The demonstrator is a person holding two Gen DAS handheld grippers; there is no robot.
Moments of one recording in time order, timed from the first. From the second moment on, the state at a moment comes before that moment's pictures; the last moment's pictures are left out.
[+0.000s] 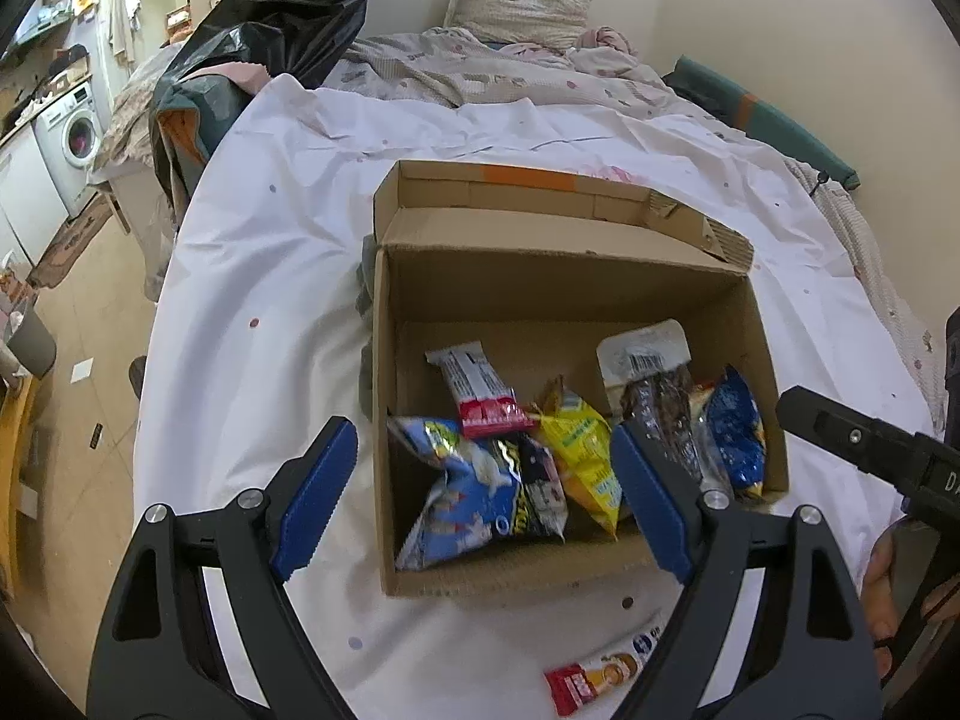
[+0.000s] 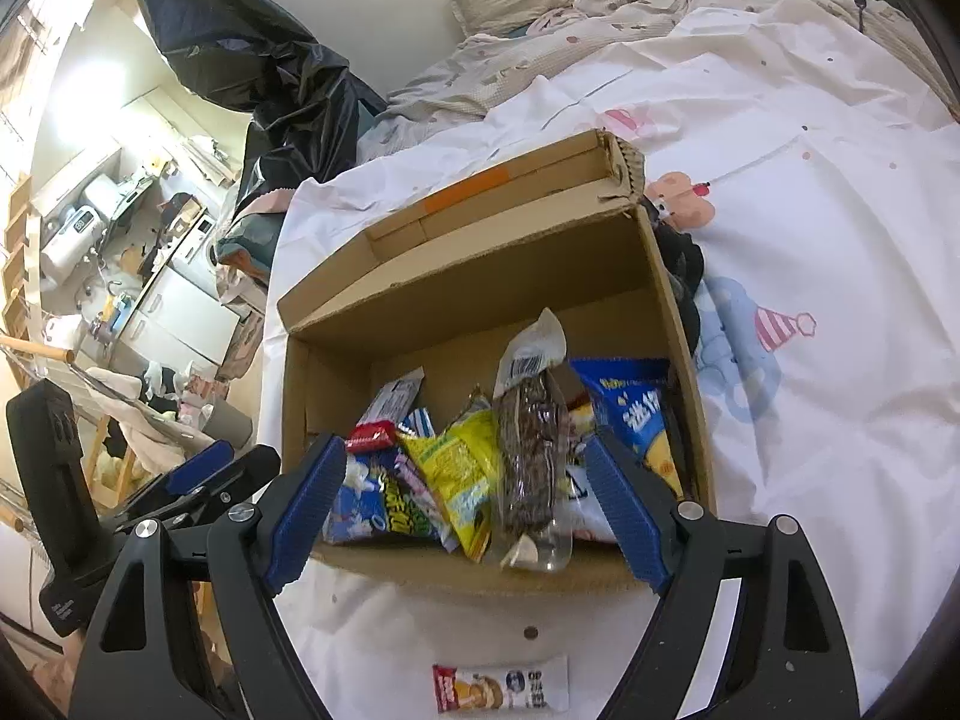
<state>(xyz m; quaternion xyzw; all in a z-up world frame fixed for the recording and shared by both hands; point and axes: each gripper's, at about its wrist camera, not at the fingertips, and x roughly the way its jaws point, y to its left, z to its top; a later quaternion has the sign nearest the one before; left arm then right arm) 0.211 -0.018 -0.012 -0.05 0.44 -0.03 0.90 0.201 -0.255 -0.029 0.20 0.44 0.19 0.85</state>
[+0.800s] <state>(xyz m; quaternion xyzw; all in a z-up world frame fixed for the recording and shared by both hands) 0.154 -0.054 -0.069 0.00 0.54 -0.13 0.83 0.144 -0.298 -0.065 0.22 0.50 0.13 0.83</state>
